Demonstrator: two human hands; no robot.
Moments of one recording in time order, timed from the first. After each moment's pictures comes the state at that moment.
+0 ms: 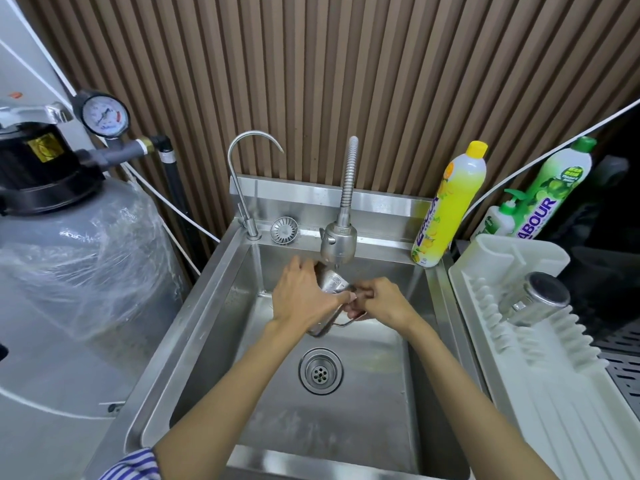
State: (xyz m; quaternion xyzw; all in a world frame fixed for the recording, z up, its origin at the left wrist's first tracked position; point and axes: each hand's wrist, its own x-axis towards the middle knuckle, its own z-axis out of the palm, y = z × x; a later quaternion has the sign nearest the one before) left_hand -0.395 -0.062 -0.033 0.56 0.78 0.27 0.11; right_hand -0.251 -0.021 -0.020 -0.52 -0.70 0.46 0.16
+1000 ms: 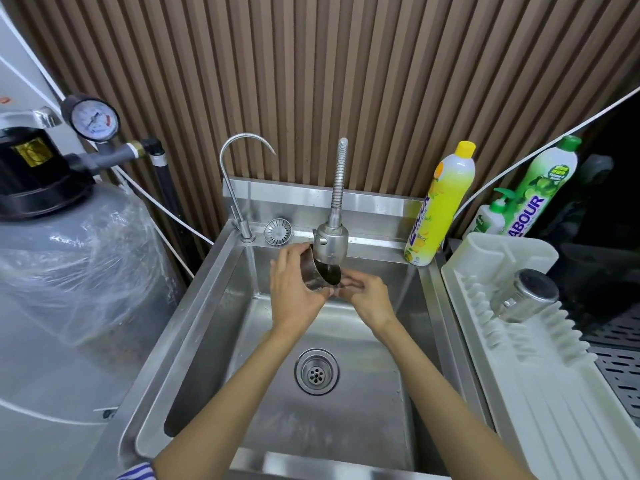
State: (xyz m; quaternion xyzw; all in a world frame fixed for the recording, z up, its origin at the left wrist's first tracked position) left_hand -0.390 -0.065 -0.036 0.54 0.67 0.50 0.10; right_hand -0.265 -0.024 -0.033 -0.50 -0.65 0.47 0.33
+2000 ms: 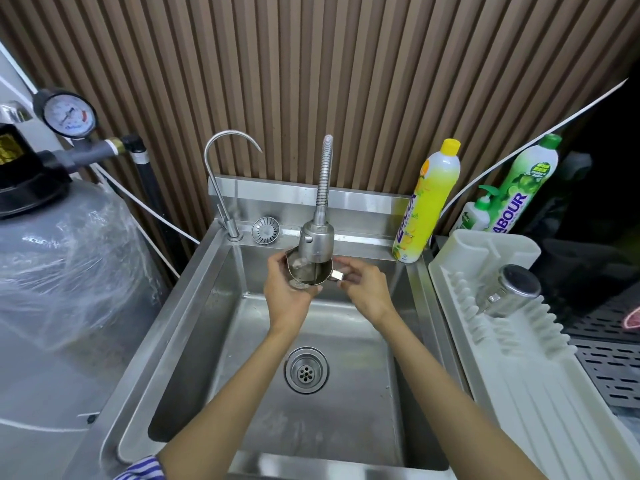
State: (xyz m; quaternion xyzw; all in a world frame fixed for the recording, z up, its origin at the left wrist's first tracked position) left_hand -0.378 -0.051 -0.062 0.38 0.63 0.63 0.26; right_hand -0.254 -0.011 -0.028 -0.53 -0.67 0.41 0.32
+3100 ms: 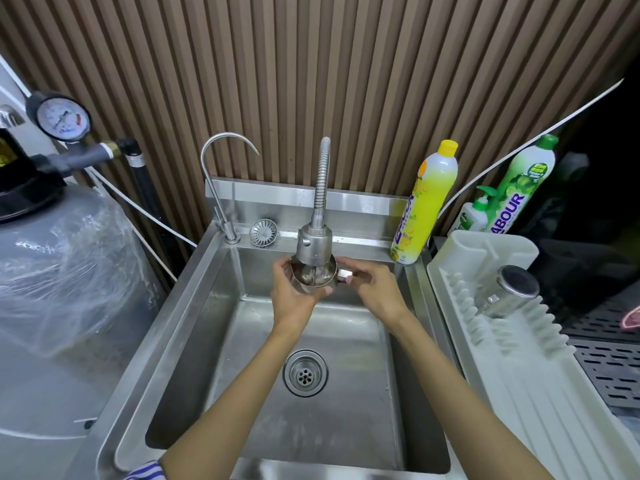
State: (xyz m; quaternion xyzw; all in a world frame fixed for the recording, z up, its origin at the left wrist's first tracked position) left_hand -0.374 -0.045 -0.066 0.37 0.62 0.61 0.33; right_hand -0.240 -0.015 -0.013 -0.50 -0.69 0.42 0.31
